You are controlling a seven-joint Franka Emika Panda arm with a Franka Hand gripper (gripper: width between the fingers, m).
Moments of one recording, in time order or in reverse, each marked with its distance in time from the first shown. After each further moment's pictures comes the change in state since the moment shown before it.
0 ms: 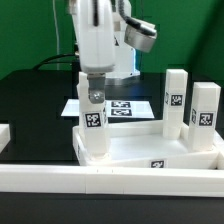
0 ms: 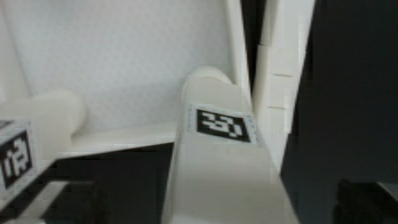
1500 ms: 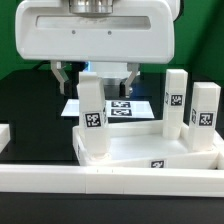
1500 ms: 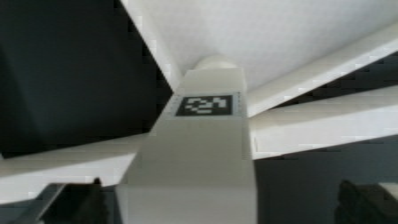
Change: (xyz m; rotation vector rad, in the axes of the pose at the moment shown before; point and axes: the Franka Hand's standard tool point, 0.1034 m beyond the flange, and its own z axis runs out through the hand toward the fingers) arm 0.000 -0.003 0.000 -0.022 0.029 -1.194
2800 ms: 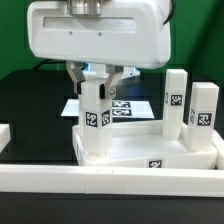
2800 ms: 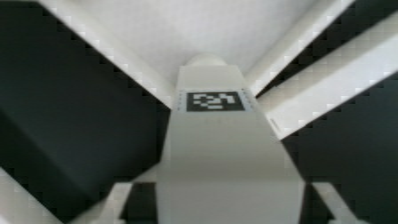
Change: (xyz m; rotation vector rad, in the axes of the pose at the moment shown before) arm -0.001 0.003 0.002 0.001 0.000 0.563
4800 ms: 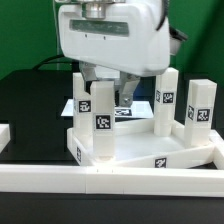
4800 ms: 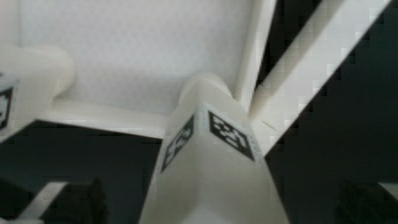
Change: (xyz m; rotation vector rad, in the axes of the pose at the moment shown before) arm -0.011 -0.014 0.003 -0.010 0.000 0.210
